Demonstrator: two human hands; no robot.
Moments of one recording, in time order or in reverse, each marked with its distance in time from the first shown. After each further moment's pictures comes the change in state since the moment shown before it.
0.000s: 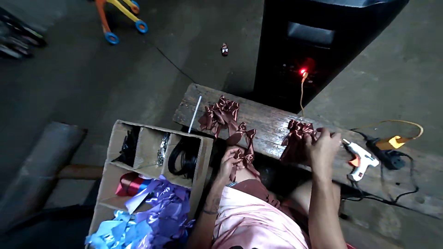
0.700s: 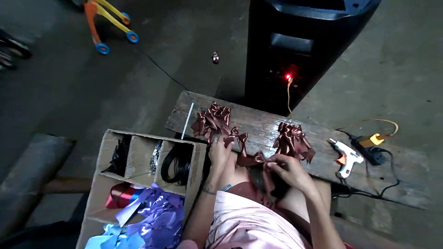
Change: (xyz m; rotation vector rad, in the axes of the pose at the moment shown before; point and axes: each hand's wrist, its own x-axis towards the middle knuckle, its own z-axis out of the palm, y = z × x) left_hand 0.054 0.038 0.006 1.021 0.220 0.233; right_hand -0.053 -0.010 -0.013 0.279 -0.654 -0.347
